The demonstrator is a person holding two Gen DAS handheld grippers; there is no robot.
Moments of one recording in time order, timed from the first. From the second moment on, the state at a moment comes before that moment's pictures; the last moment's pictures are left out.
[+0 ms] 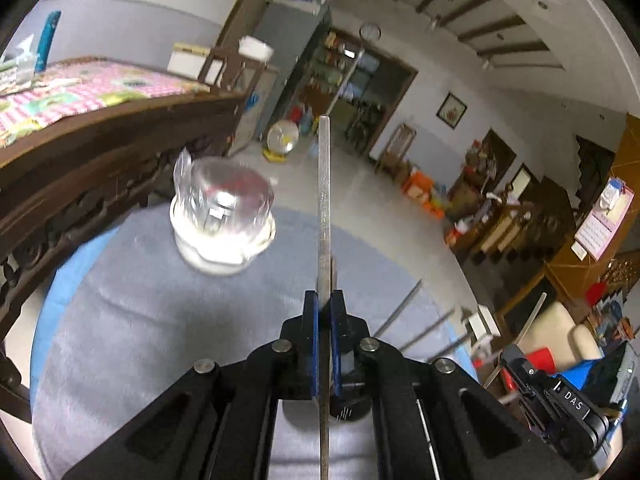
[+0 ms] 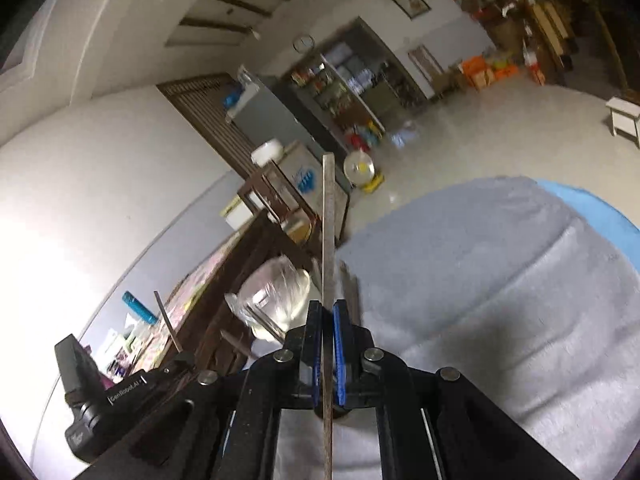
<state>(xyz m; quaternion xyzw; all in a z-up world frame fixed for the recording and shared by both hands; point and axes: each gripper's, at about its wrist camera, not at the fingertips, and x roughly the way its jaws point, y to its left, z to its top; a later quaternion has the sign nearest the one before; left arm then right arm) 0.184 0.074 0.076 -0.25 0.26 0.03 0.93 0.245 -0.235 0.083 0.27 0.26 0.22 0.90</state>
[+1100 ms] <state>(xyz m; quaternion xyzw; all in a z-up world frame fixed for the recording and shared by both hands) 0.225 0.059 0.026 -0.27 0.20 0.11 0.94 0.324 -0.214 0.022 0.33 0.26 0.20 0.89</state>
